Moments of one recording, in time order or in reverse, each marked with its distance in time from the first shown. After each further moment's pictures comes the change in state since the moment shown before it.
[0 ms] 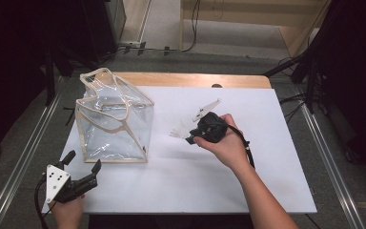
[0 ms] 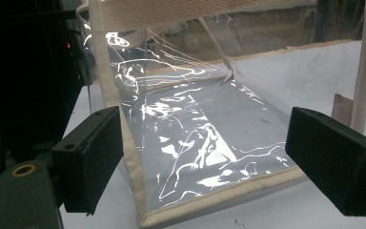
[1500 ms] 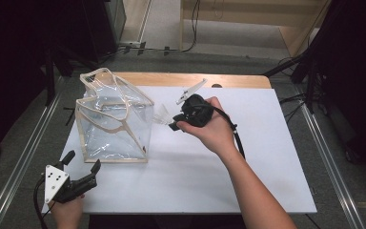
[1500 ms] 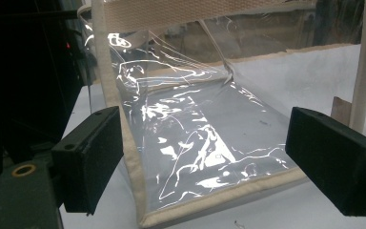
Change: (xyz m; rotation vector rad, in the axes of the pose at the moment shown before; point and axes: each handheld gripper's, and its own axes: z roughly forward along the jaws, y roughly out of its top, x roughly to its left) left arm 0.002 0.000 -0.001 -0.007 -0.008 -0.016; right arm 0.012 0.065 -0.015 -0.055 0.045 -0.046
